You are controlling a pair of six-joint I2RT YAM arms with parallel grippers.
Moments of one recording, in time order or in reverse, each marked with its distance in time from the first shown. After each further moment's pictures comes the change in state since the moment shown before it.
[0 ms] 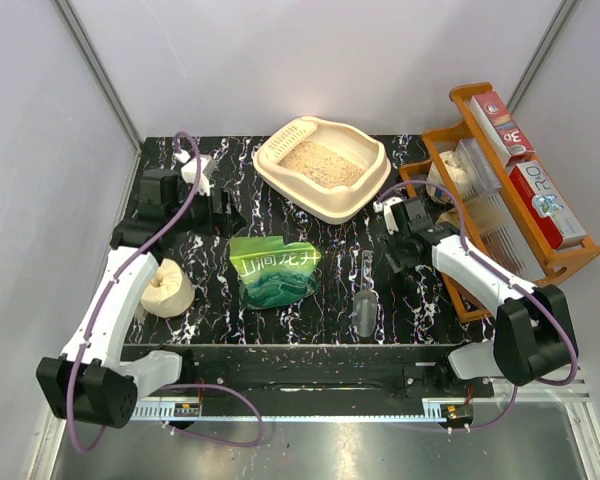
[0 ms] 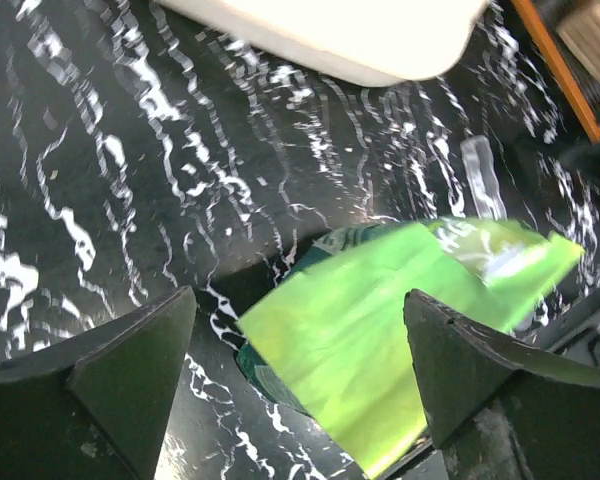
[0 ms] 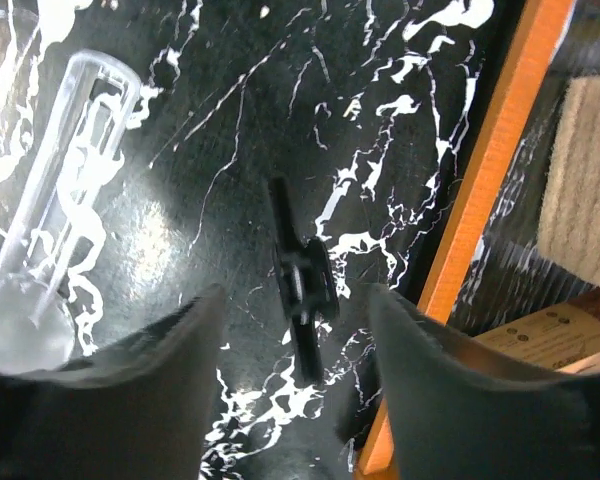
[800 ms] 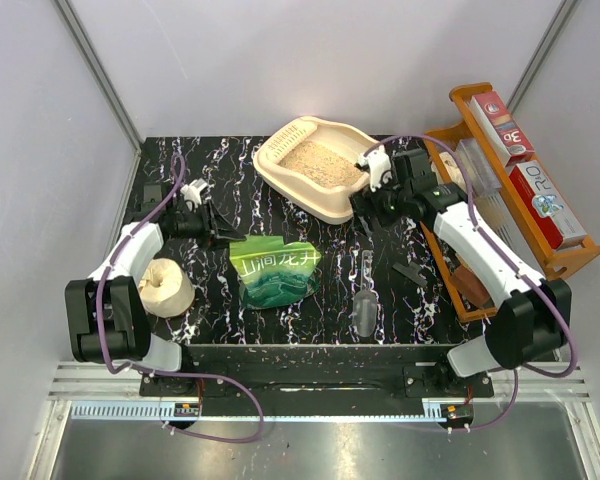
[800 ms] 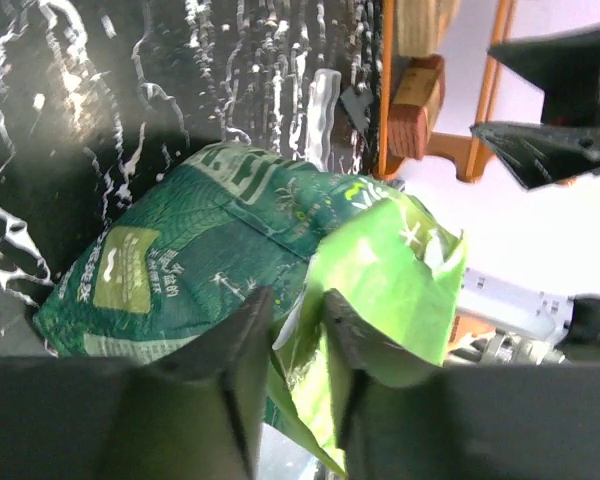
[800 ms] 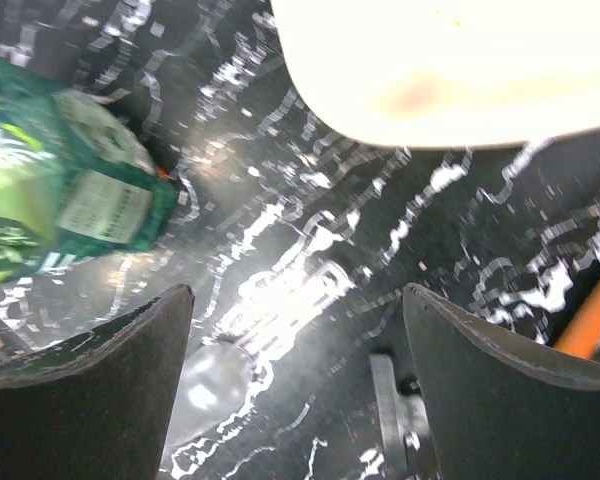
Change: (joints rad) left arm 0.257 0.348 -0.129 0.032 0.548 -0.368; right arm -0.003 0.065 0.357 -0.069 -0.449 -0.044
